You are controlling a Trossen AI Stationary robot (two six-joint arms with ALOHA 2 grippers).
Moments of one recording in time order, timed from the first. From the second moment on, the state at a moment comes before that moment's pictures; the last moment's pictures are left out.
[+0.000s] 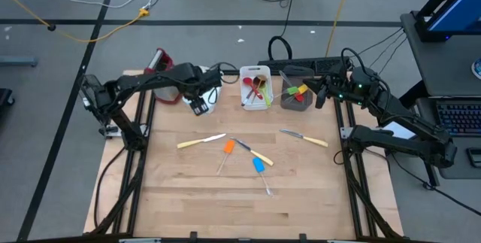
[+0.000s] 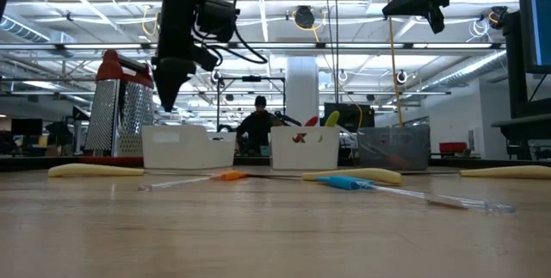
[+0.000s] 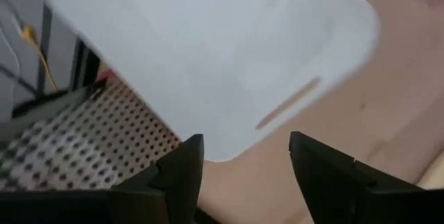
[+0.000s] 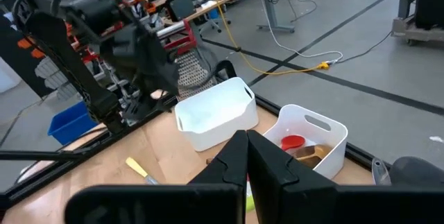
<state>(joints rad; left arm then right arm) 0.44 1.67 1.35 -1.27 -0.29 -0.06 -0.59 0.67 0.76 -0.28 -0.13 0.32</state>
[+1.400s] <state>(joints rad) 0.43 1.68 1.14 -0.87 -0.11 0.43 -0.59 0.67 0.76 -0.28 -0.13 0.38</state>
